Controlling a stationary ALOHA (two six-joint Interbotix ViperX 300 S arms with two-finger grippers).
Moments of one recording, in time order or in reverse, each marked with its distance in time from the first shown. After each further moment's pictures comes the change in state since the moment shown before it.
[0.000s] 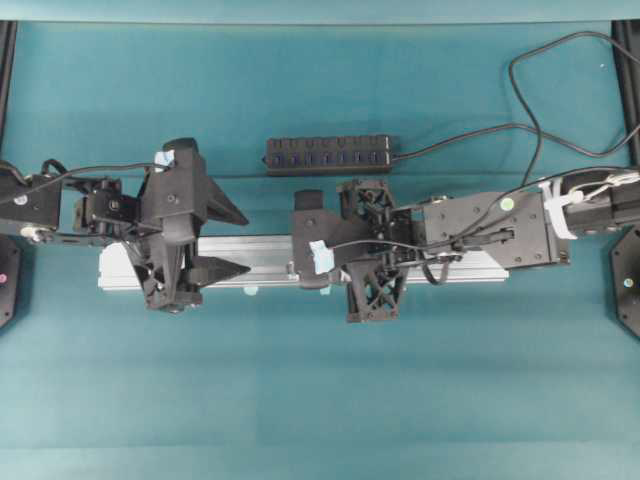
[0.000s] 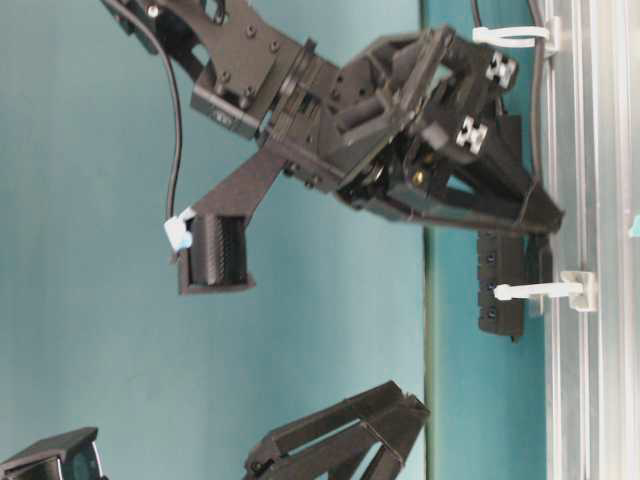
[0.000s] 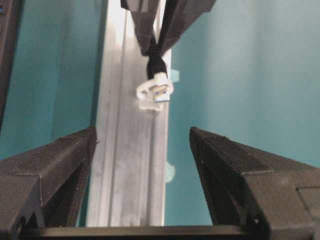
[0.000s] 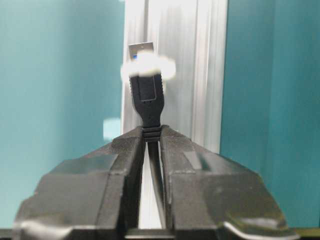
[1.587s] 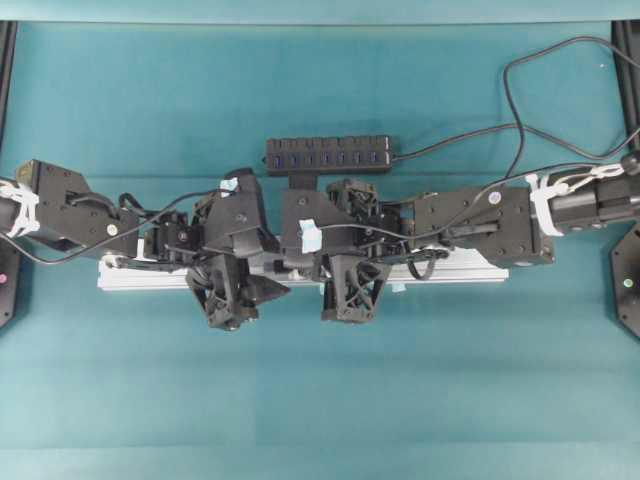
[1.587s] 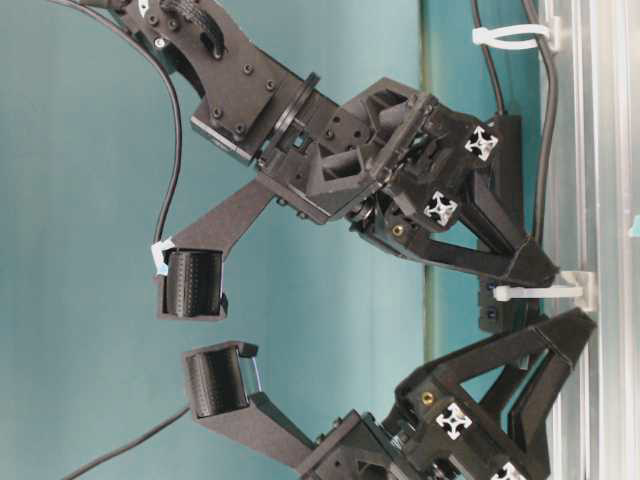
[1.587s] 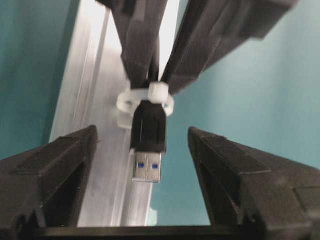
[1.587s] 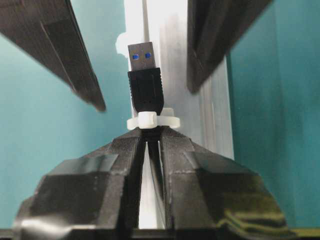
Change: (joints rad) left arm -0.021 0.337 -0.058 -0.002 -0.242 -0.150; right arm -0.015 0.023 -0.018 0.132 -0.094 0.023
